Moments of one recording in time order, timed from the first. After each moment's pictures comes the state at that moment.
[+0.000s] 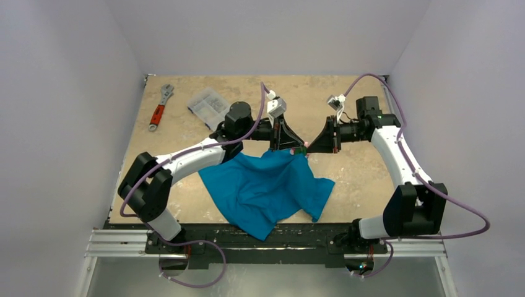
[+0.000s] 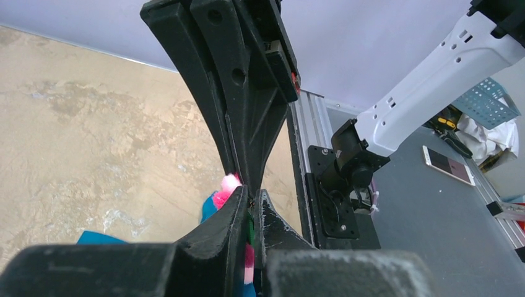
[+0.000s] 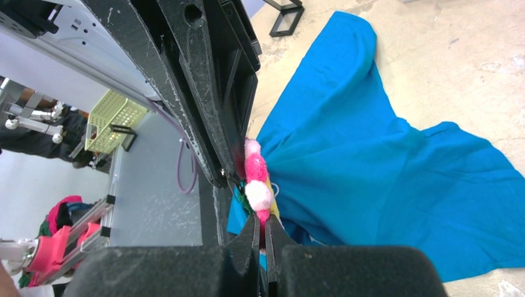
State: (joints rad) left arm -0.72 1.64 1.11 0.54 0.89 -0.35; right arm 0.03 1.40 1.18 -0.94 -1.29 -0.46
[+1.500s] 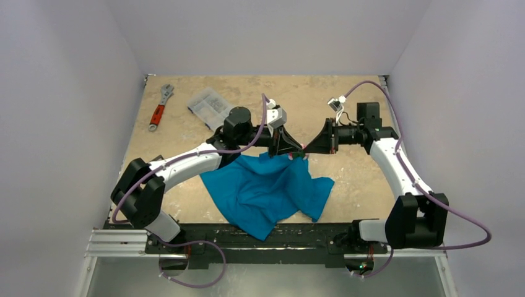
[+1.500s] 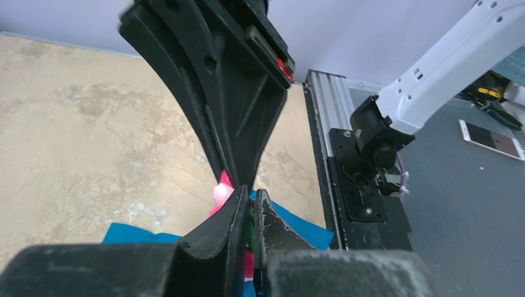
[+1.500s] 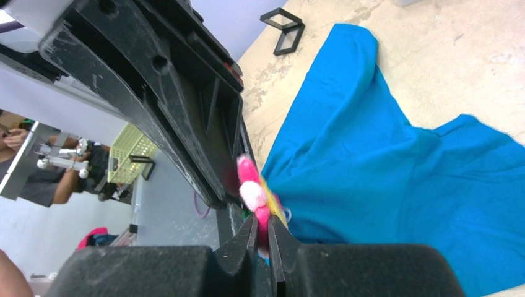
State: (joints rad) left arm -0.75 1.56 1.05 0.46 0.83 -0.16; right arm 0.05 1.30 0.99 -0.51 -1.30 0.00
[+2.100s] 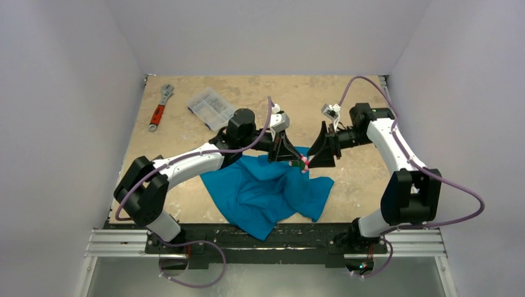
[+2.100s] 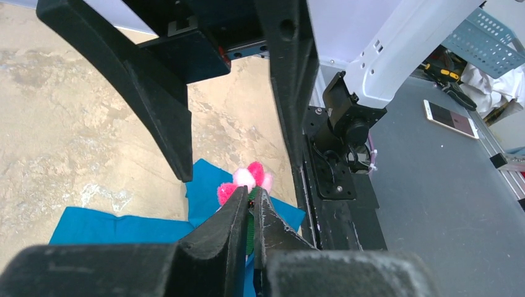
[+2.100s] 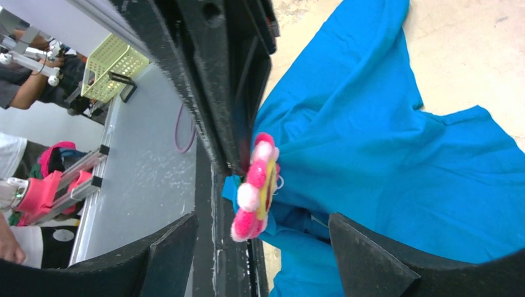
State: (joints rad) left arm -0.75 1.59 1.05 0.39 0.92 -0.18; right arm 0.05 1.52 1.24 -1.31 -1.27 -0.96
